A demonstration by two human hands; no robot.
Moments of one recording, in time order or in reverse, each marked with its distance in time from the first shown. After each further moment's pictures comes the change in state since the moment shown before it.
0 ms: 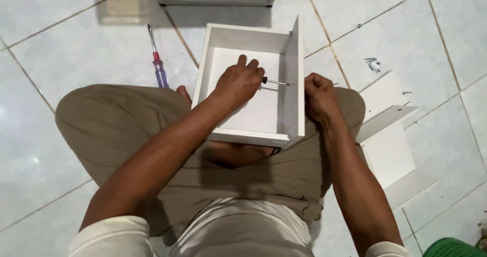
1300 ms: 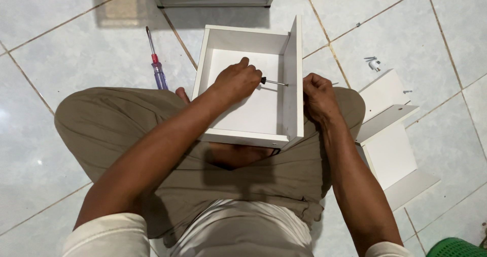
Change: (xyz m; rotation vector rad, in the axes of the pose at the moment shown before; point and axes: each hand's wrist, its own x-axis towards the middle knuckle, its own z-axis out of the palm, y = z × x) left_hand 0.011 -0.018 0.021 -0.083 -0.130 0.040; right_hand 0.004 0.004 -0.005 0.000 -0.084 -0.059
